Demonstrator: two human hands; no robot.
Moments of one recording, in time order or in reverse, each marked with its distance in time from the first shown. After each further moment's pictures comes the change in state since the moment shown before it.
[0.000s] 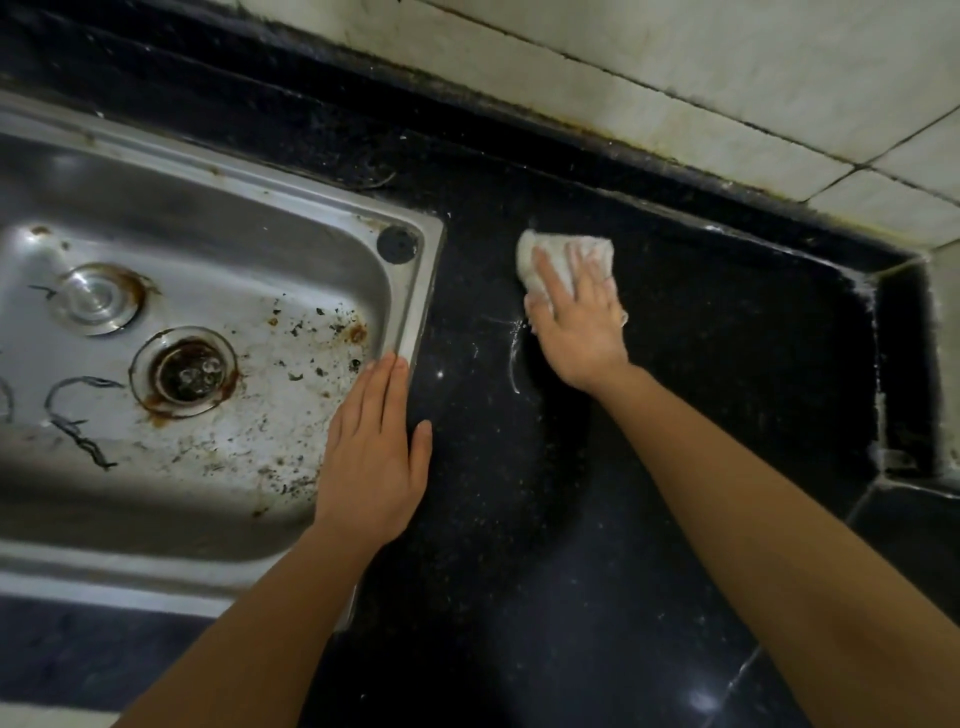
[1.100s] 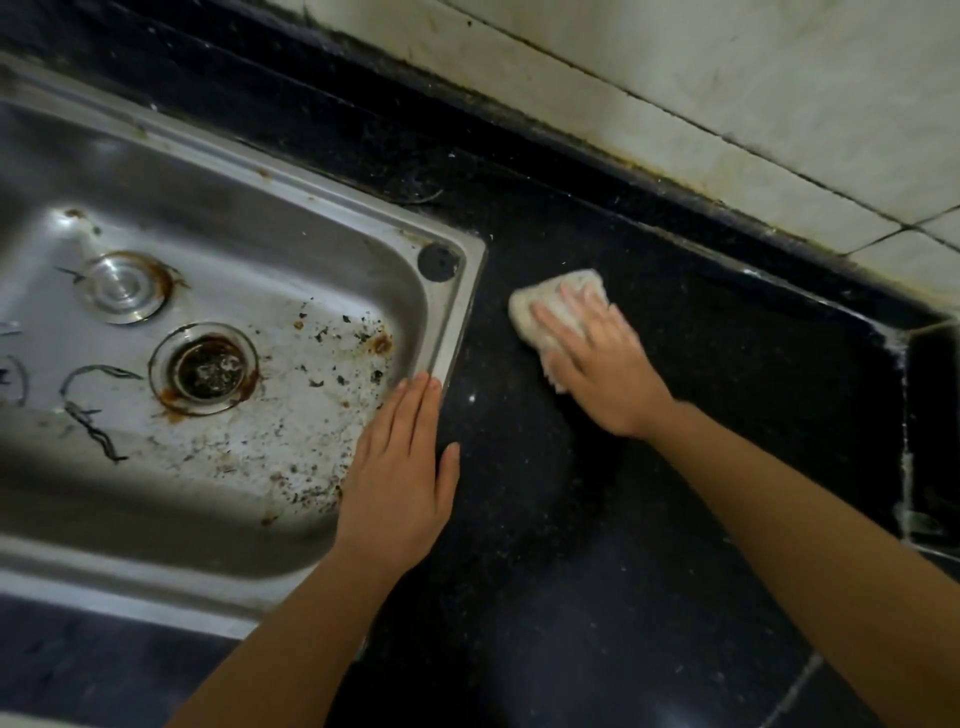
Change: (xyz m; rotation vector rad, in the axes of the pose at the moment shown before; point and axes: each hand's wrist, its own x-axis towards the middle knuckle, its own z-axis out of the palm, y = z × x) left_hand 0.002 -0.002 0.002 -0.025 0.038 -0.005; right_hand 0.000 0.007 -0.009 -0.215 -0.133 -0.333
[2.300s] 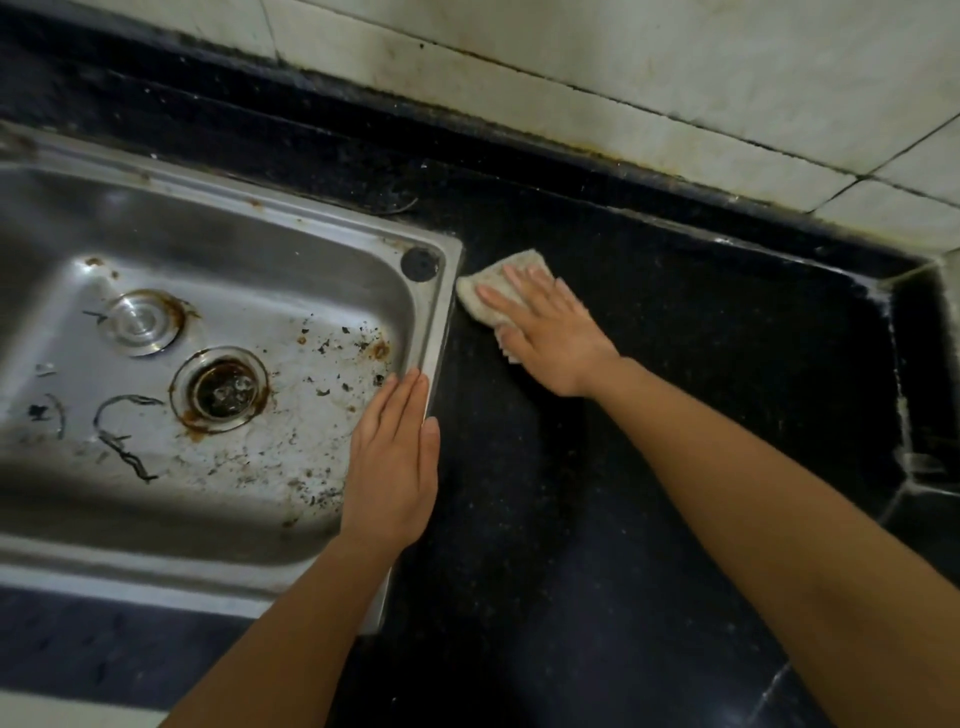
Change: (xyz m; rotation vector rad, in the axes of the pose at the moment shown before) left_hand -0.002 -0.003 -0.004 -0.200 0.060 -0.001; right_hand 0.016 -0.031 0.000 0.023 -0.021 0.018
